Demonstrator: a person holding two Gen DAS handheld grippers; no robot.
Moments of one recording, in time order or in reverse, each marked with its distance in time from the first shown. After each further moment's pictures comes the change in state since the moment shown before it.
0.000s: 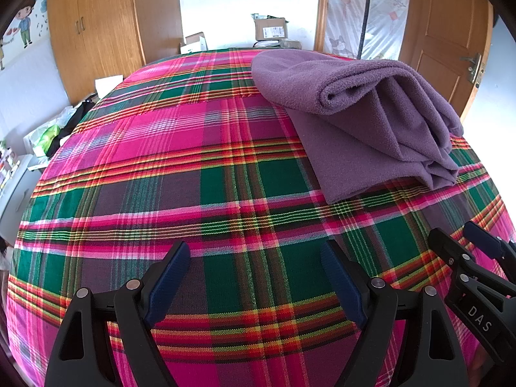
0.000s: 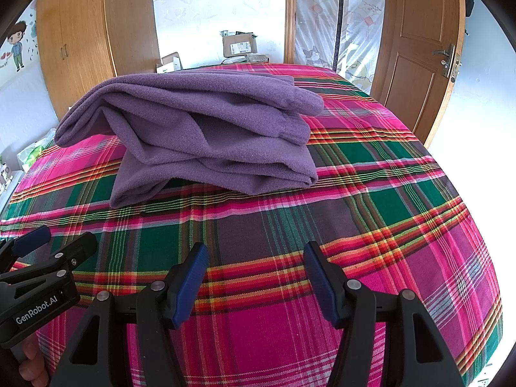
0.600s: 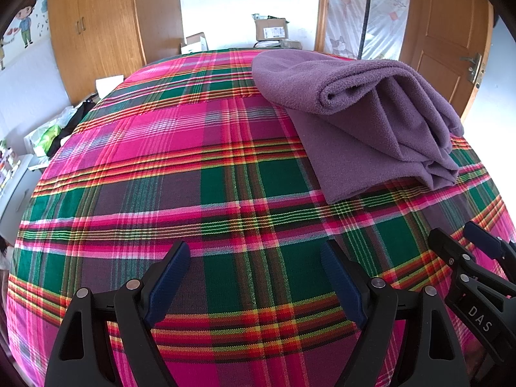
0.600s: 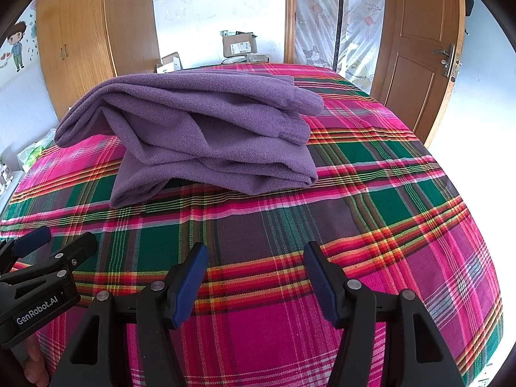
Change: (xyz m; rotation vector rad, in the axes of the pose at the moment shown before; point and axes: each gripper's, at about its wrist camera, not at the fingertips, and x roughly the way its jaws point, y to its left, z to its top) left arm 0.000 0.000 -0.001 -0.004 -0.003 0.009; right arm 0.001 0.002 0.000 0.001 0.000 0.001
